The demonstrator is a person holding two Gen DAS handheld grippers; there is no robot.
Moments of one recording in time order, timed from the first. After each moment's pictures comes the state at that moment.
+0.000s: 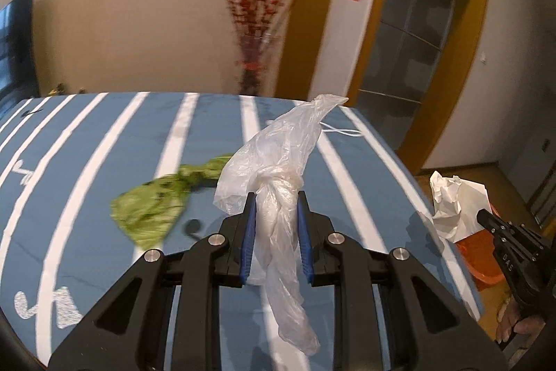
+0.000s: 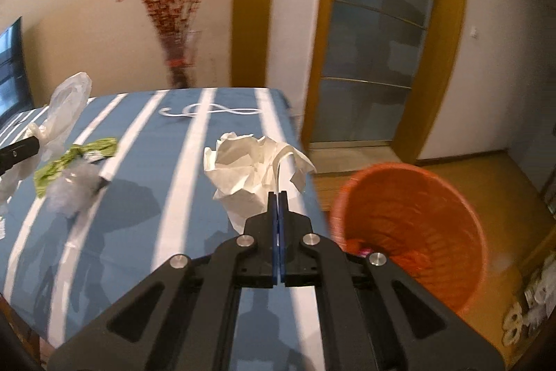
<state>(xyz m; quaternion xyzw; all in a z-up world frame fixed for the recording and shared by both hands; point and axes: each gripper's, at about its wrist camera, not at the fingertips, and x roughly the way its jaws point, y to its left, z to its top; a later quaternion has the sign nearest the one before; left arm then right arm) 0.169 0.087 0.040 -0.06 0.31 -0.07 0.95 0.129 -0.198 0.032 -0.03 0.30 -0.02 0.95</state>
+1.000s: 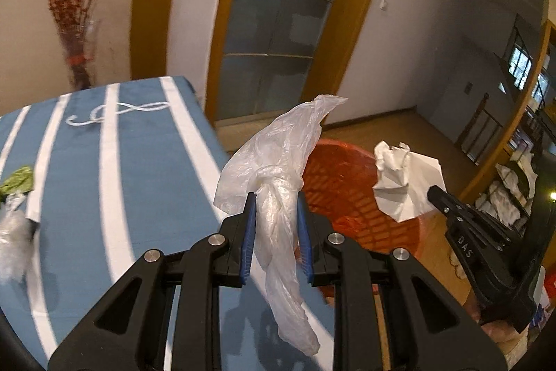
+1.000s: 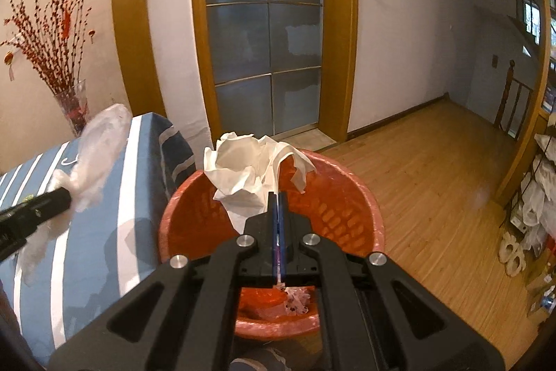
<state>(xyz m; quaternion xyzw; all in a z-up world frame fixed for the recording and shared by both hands) 0.182 -0.144 0.023 -0.02 0.34 -0.28 0.90 0.093 -0.368 0.022 0.07 0.28 -0.17 0.94</state>
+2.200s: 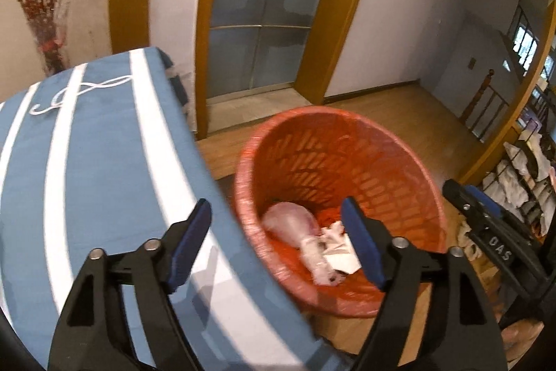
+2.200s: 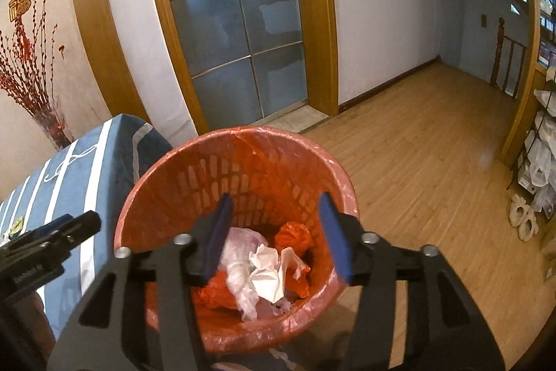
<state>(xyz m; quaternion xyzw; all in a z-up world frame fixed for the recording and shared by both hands) 0.201 -0.178 -0.017 0.01 0.38 -0.27 0.88 0.098 -0.429 -0.016 0.14 0.31 -0.19 0.92</state>
